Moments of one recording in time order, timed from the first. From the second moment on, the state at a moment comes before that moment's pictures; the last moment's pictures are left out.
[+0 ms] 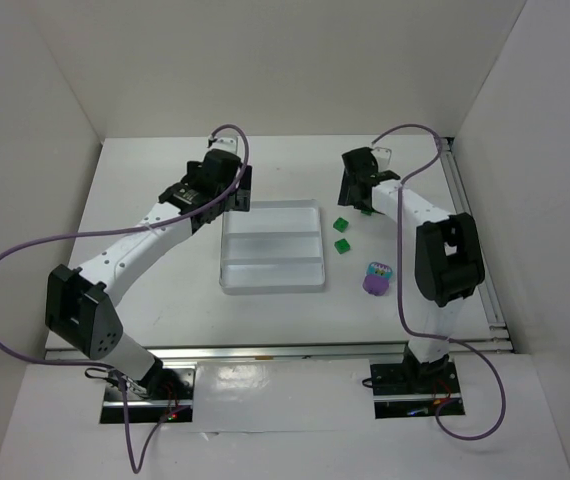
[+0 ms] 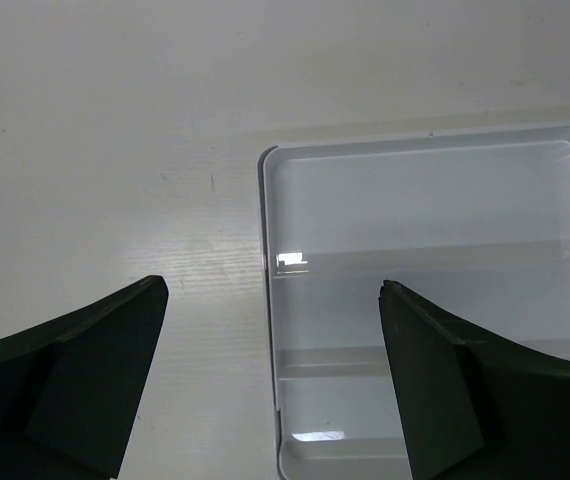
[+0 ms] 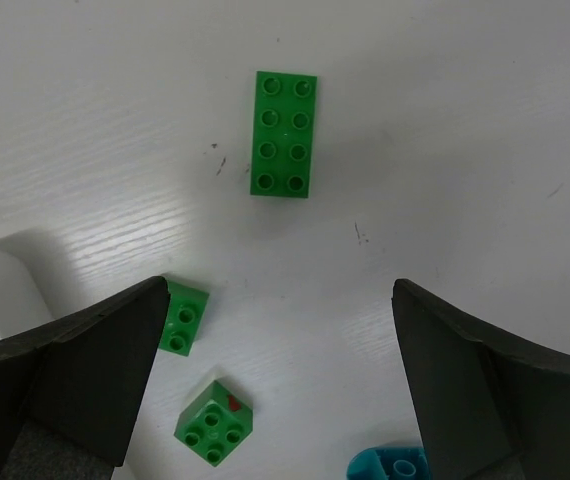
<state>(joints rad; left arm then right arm) -0.51 1.54 1.38 -0.54 -0.45 -0.28 0.31 1.86 1.40 -0.50 0.50 0.47</state>
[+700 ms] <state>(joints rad) -0.51 1.45 1.30 -0.57 -0.33 -0.32 0.15 2.14 1.57 -0.43 0.35 0.44</state>
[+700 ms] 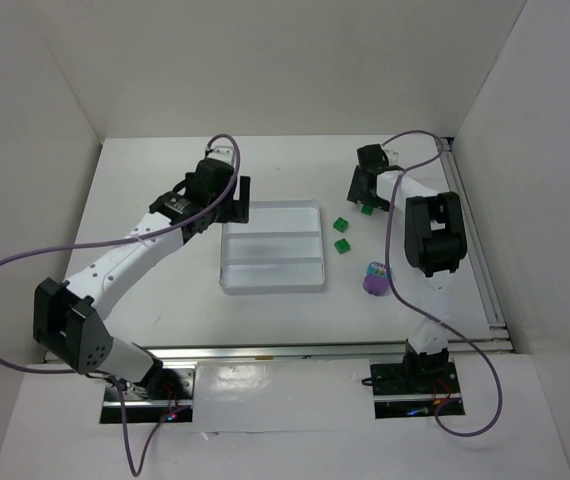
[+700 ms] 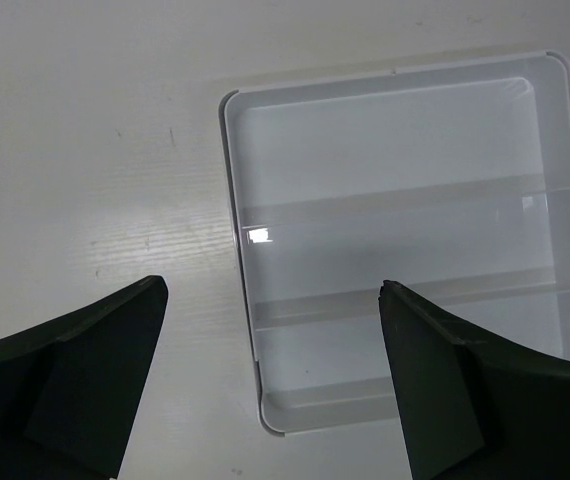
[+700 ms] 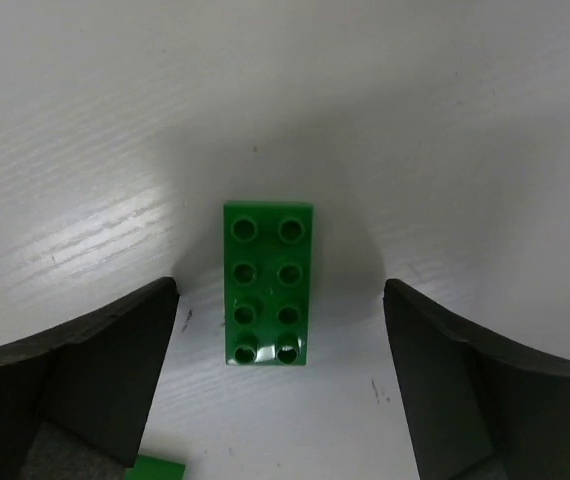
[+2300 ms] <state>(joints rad) -0.39 1.41 1.33 -0.70 -0.34 -0.52 0.64 2.12 1.71 -0.34 0.21 0.45</state>
